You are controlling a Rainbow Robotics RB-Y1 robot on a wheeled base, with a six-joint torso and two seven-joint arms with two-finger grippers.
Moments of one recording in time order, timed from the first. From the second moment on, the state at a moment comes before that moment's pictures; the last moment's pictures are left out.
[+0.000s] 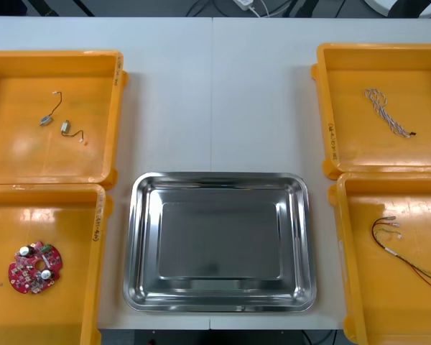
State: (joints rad) right arm -0.29 -0.93 -0.25 -1.98 -0.99 1.83 1.28; left arm -0.29 1.00 0.27 -2.03 1.06 1.91 -1.26
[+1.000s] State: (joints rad) right arm -0.29 -0.93 -0.25 -1.98 -0.99 1.83 1.28; left arm -0.29 1.00 0.27 -2.03 1.06 1.91 -1.26
